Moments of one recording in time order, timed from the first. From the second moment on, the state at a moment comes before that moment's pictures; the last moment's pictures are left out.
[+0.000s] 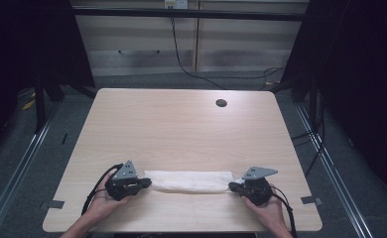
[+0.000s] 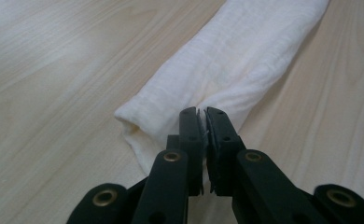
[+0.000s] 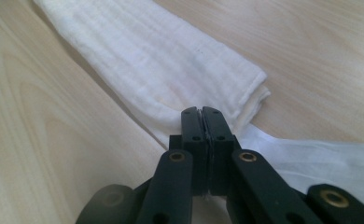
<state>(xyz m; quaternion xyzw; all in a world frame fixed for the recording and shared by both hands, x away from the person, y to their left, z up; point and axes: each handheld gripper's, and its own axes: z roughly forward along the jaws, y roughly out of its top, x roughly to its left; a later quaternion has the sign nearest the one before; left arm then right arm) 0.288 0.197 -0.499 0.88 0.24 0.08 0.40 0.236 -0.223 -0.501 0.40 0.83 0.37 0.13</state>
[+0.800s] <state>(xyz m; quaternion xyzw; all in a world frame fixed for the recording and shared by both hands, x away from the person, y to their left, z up) 0.298 0.203 -0.501 0.86 0.27 0.10 0.42 0.269 -0.213 -0.502 0.41 0.82 0.38 0.13</state>
